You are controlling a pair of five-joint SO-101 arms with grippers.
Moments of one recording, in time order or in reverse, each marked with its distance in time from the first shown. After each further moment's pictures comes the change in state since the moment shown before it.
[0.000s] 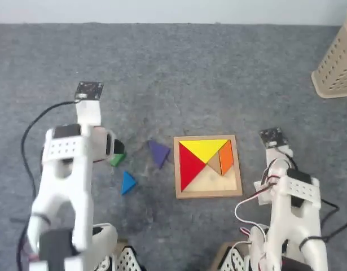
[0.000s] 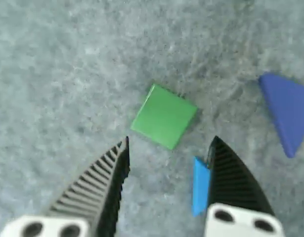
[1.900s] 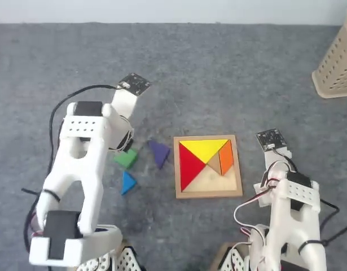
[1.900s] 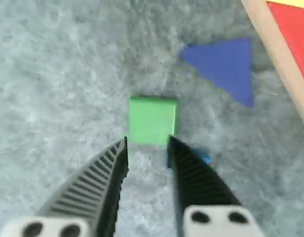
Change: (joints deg) left arm 10.5 7.2 -13.2 11.8 -19.3; right arm 0.2 -1.4 1.1 -0.6 1.4
